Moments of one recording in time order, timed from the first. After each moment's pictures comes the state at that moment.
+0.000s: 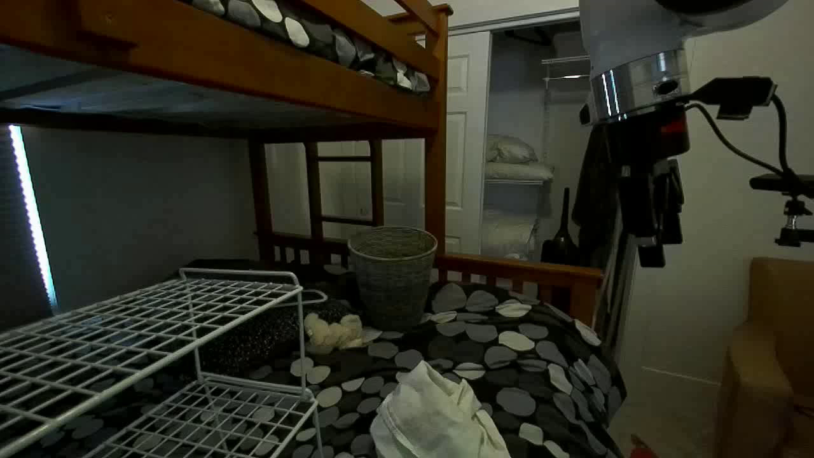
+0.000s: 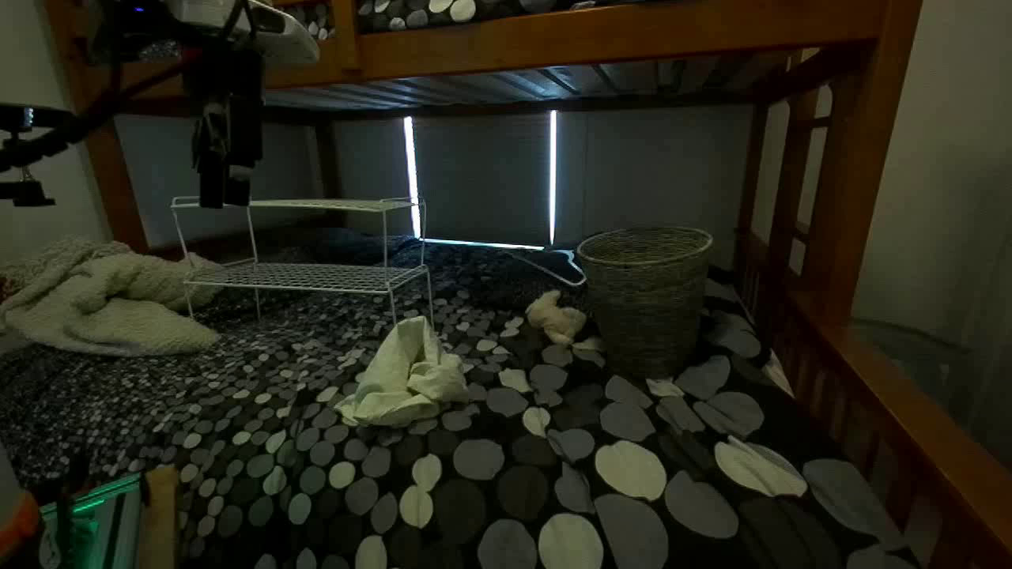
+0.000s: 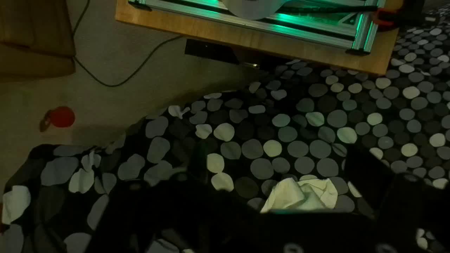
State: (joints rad) arm 0.13 -0.80 0.17 -2.42 0.00 1.42 0.02
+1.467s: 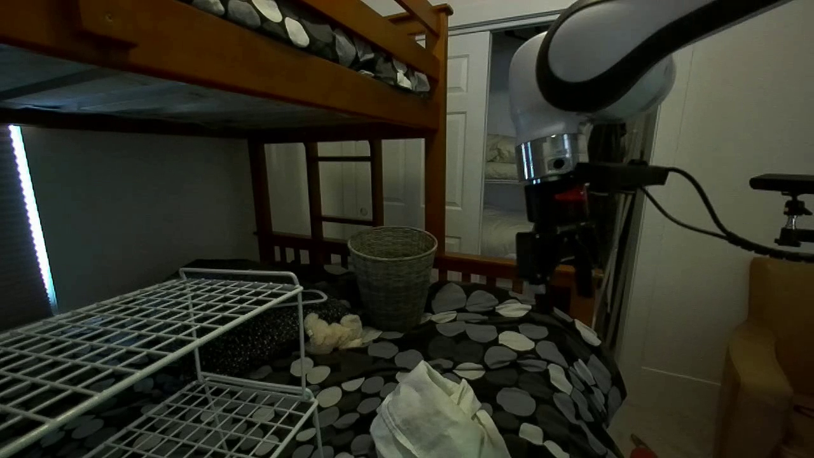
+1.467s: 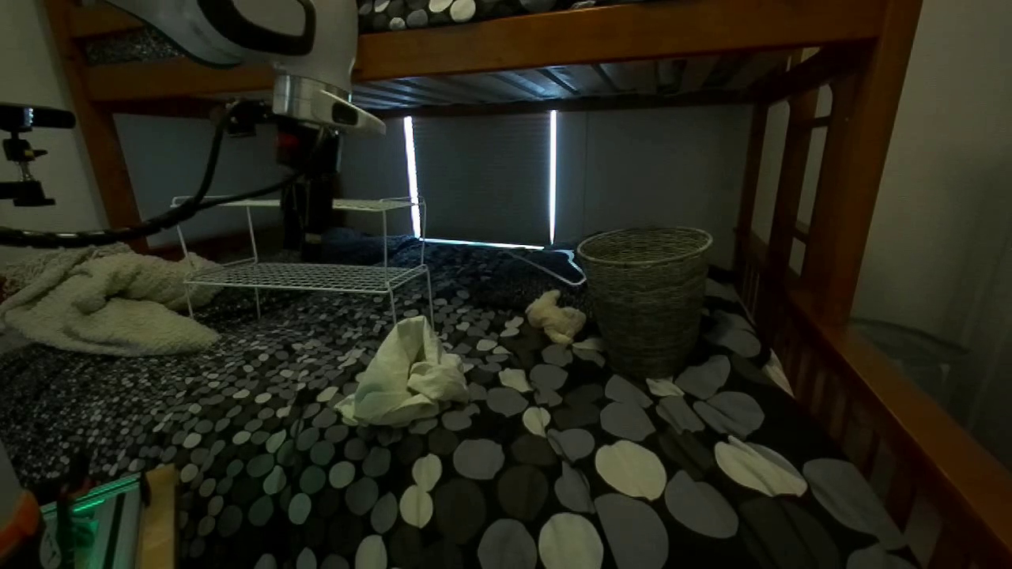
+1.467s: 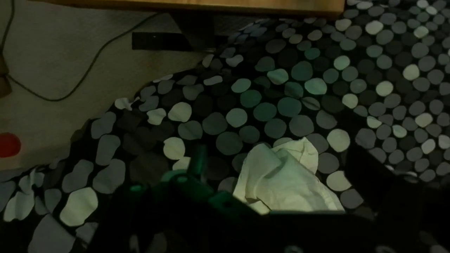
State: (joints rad) arm 0.12 -0.51 0.18 -2.42 0.13 1.71 0.19
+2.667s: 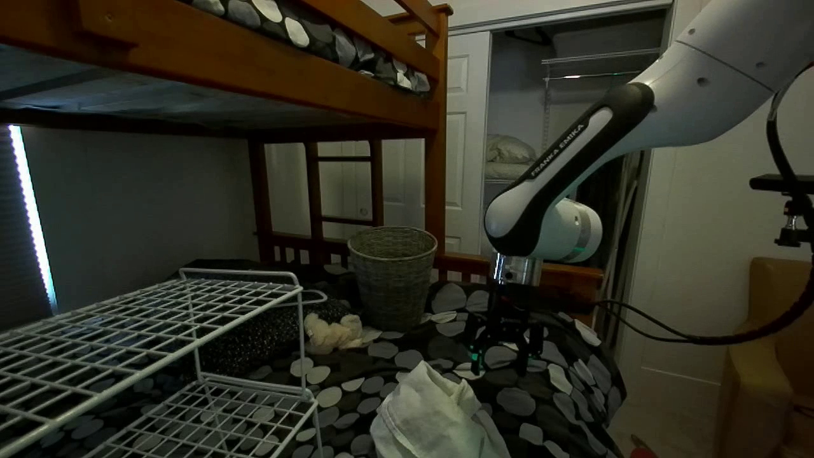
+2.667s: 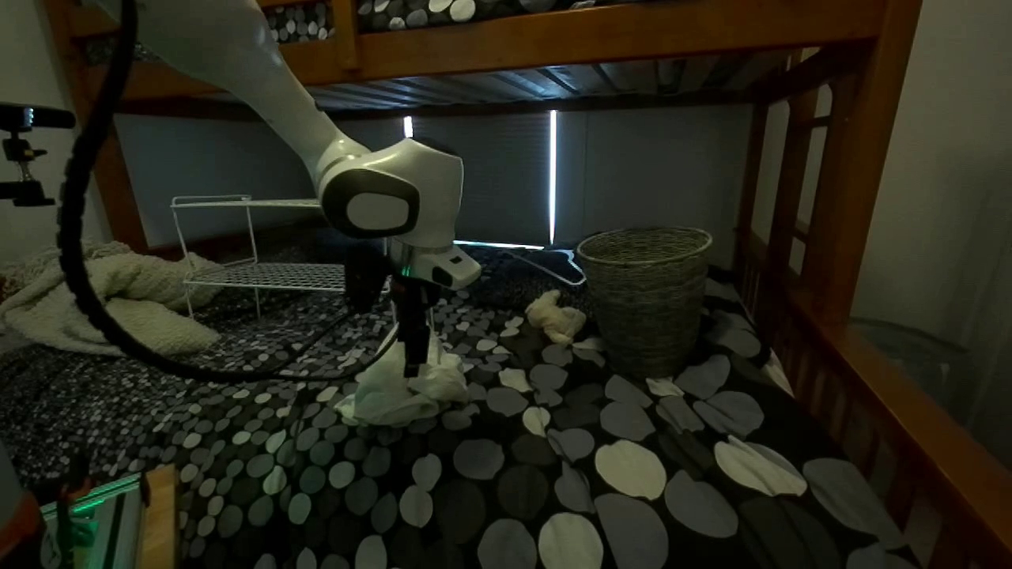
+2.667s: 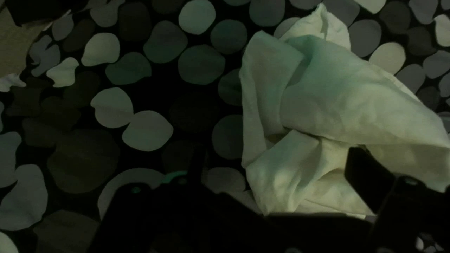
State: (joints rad) arm 0.09 0.00 0.08 -2.47 0.37 2.40 0.13
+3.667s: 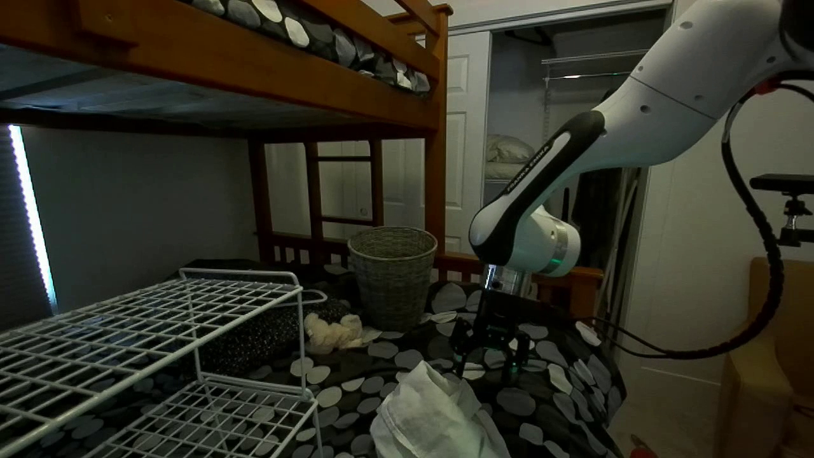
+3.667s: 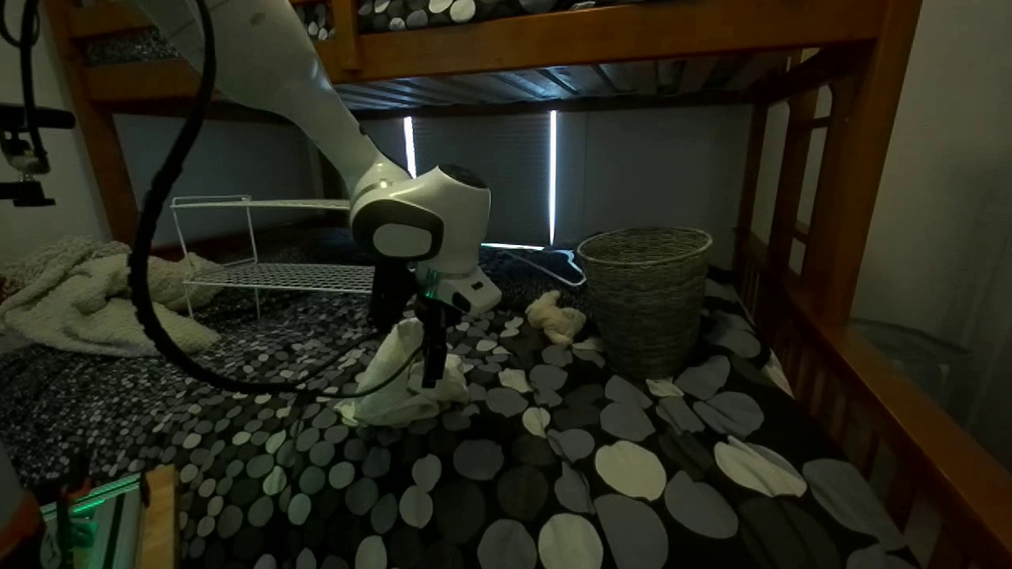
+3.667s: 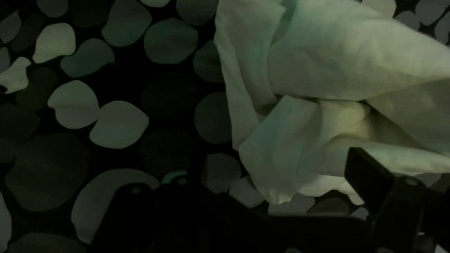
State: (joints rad) arm 0.06 0.15 0.07 -2.37 0.51 2.45 0.12
